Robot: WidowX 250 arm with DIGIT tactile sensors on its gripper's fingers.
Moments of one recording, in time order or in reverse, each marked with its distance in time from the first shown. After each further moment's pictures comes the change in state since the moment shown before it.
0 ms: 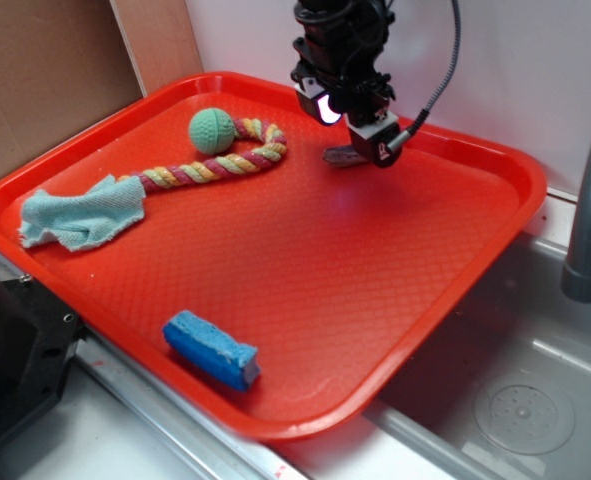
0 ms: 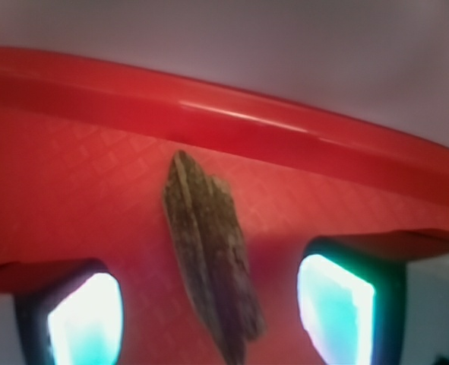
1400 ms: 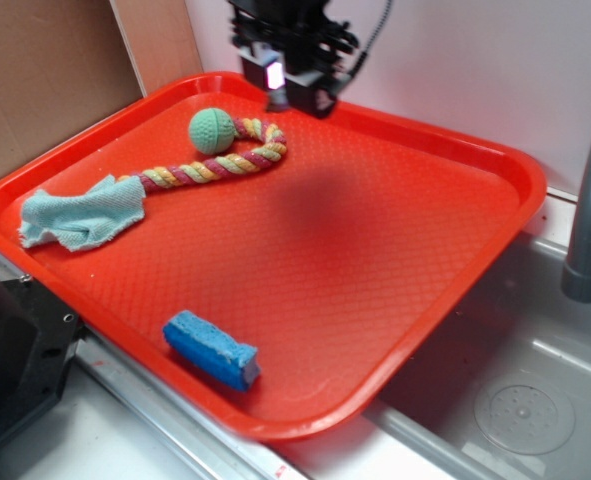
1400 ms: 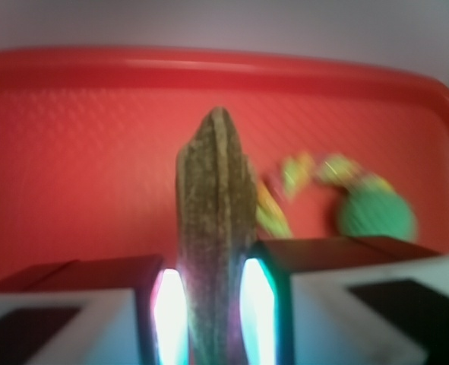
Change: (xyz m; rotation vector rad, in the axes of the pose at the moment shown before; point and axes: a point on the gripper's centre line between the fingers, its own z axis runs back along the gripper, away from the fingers) arm -0.049 0.004 0.087 0.118 0.056 0.262
